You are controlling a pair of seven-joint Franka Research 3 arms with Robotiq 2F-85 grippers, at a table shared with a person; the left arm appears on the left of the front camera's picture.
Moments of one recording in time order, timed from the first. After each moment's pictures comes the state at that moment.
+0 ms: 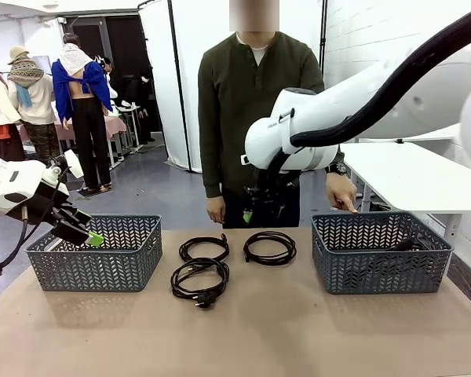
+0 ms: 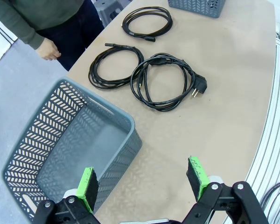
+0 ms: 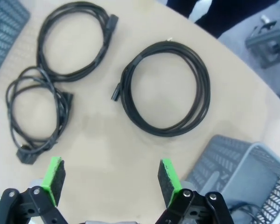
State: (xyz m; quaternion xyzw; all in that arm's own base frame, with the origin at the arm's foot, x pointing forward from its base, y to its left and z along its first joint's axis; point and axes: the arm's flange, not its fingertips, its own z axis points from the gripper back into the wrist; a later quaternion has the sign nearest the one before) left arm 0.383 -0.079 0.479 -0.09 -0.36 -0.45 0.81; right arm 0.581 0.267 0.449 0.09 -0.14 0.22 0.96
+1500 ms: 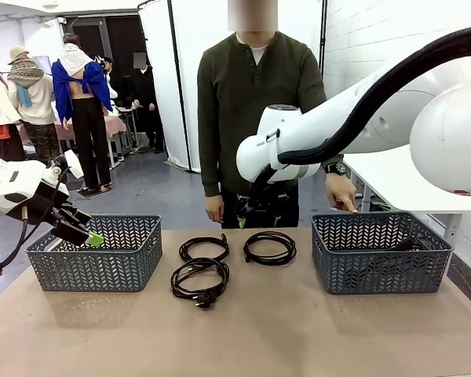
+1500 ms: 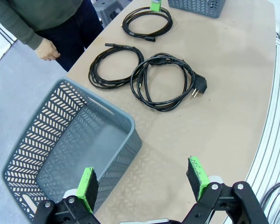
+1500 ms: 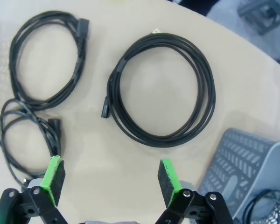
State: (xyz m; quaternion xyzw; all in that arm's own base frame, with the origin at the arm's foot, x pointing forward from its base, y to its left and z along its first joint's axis) left arm 0.383 -0.079 0.479 -0.09 -0.36 -0.45 0.81; right arm 0.611 0.287 0.414 0.07 -0.11 0.11 0.98
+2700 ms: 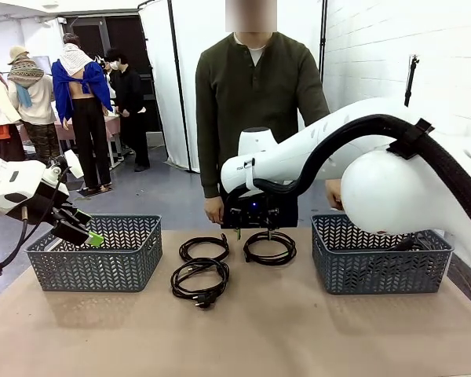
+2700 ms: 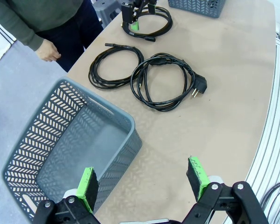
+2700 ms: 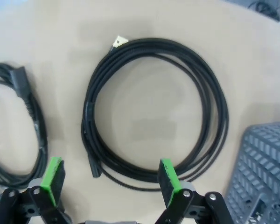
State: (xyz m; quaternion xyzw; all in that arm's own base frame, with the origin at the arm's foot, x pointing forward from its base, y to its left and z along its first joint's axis) left arm 0.383 -0.079 0.479 -0.09 -0.36 -0.45 0.81; right arm 0.679 0.317 0.346 0.02 -0.06 -0.05 1.00
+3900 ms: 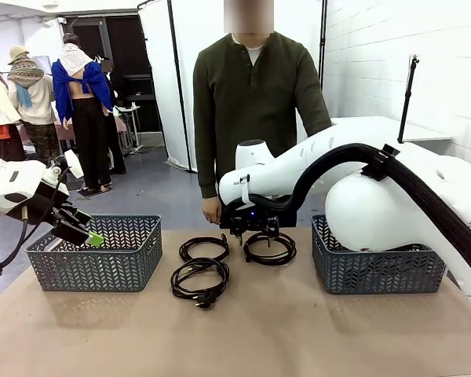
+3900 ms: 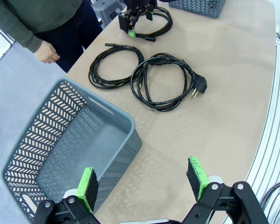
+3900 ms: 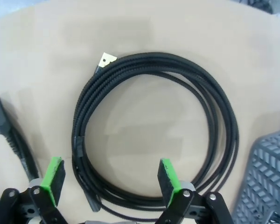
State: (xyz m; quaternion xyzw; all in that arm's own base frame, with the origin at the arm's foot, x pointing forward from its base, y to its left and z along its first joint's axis) left arm 0.383 -0.079 0.479 -0.09 -0.36 -0.45 0.81; right arm 0.697 0.320 0.312 0.00 -0.07 -0.08 0.99
